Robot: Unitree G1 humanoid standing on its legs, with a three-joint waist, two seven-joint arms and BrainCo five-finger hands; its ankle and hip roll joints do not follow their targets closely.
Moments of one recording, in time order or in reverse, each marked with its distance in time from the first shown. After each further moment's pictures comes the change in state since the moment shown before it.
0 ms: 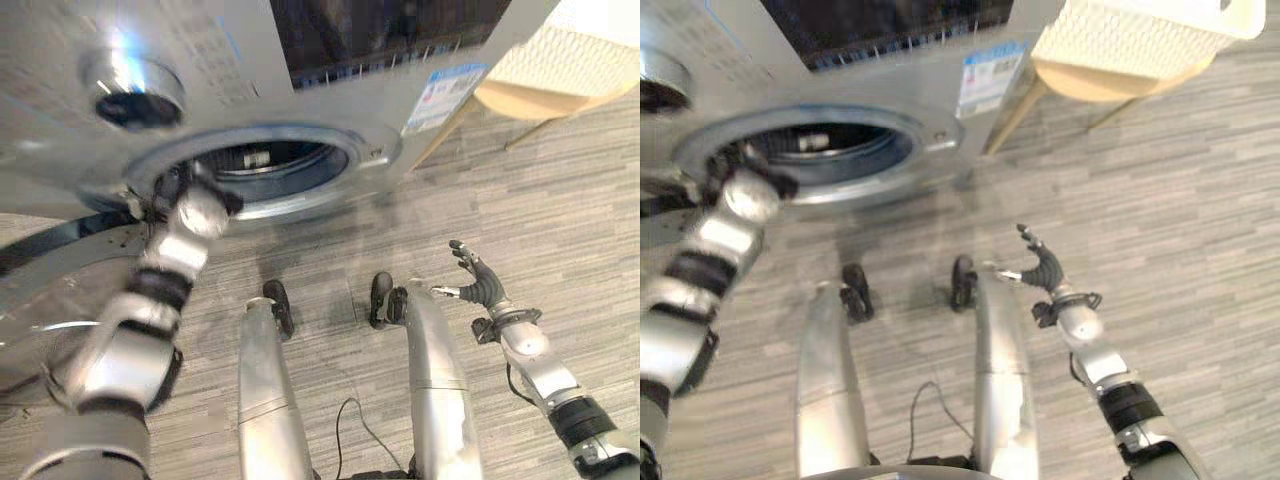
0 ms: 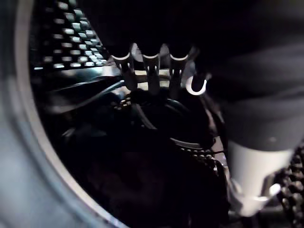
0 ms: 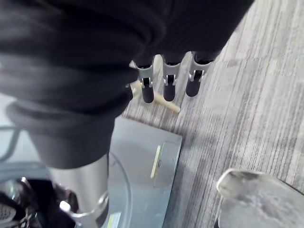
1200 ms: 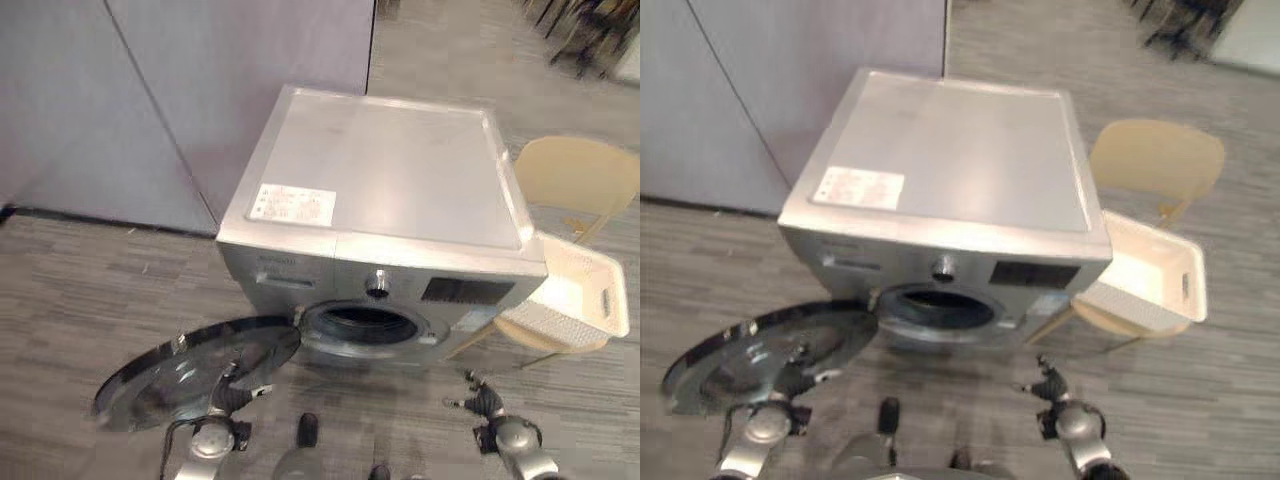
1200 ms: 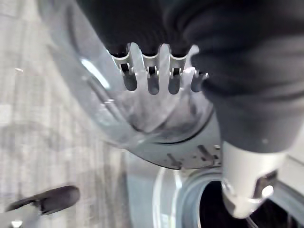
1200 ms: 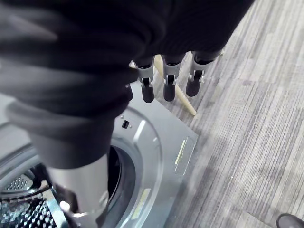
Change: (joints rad) left arm 0.777 -0.232 0.135 0.043 0.055 -0.003 -0.158; right arm 0.178 0.150 -0.046 0.413 -0.094 0.092 0.035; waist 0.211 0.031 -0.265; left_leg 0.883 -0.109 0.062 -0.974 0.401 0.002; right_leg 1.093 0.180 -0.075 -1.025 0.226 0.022
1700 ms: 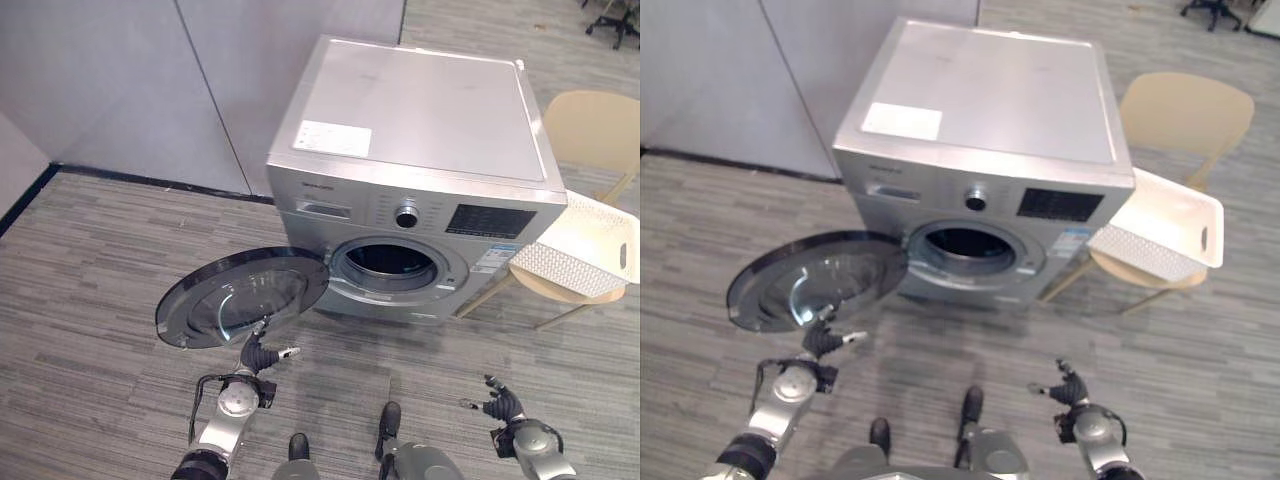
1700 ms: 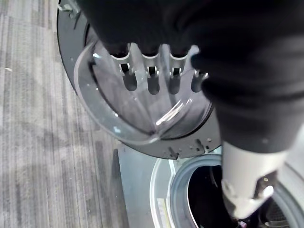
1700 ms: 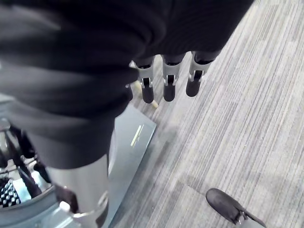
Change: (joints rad) left arm -0.144 0.002 -0.067 -0.102 0.060 0.000 0.000; right arm 0.046 -0.012 -0.056 0.030 -0.001 0.008 0.003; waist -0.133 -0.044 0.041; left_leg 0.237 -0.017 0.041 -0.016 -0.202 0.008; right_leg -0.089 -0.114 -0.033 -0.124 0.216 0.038
